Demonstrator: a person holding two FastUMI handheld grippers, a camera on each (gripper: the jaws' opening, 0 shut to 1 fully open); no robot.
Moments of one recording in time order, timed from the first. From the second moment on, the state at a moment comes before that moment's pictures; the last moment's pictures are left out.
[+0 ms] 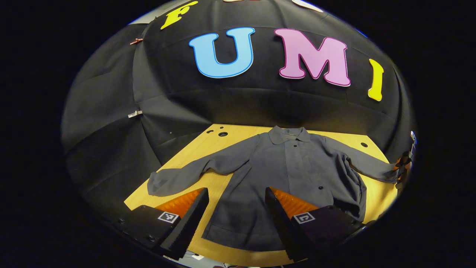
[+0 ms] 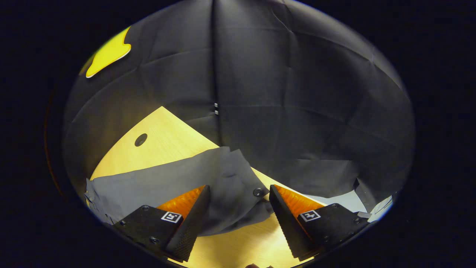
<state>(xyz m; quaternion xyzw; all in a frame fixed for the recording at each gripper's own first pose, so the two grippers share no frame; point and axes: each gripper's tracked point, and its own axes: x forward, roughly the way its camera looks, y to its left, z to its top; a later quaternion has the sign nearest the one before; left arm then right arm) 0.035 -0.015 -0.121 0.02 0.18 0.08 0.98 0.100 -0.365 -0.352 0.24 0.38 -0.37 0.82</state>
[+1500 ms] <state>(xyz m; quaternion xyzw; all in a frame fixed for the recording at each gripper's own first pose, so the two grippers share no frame) 0.073 0.023 -0.068 0.04 0.14 0.09 0.98 0.172 -0.304 -0.236 0.14 0.36 -0.25 0.89</state>
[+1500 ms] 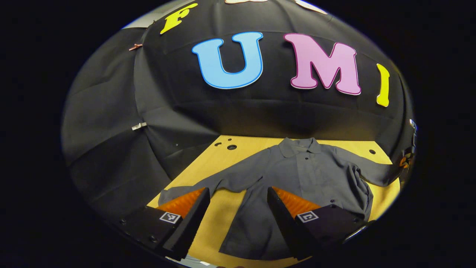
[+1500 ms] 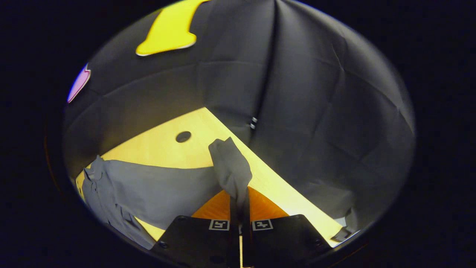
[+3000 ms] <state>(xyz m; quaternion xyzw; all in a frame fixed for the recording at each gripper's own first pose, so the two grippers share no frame) 0.054 0.138 -0.124 -0.04 0.18 0.20 0.96 0.306 0.251 -0.111 0.00 0.29 0.20 0.94</state>
